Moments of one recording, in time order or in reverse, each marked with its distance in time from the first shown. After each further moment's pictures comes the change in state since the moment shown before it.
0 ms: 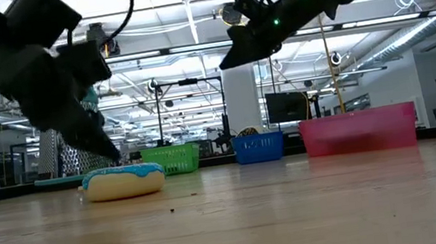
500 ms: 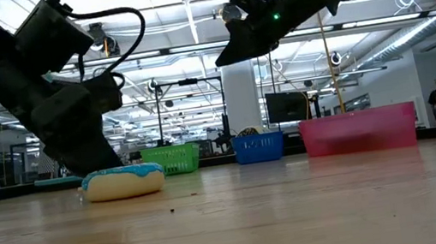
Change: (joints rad) left arm -0.037 0.221 0.000 0.129 -0.175 -0.201; right arm 0.061 0.001 0.000 -0.002 0.002 0.008
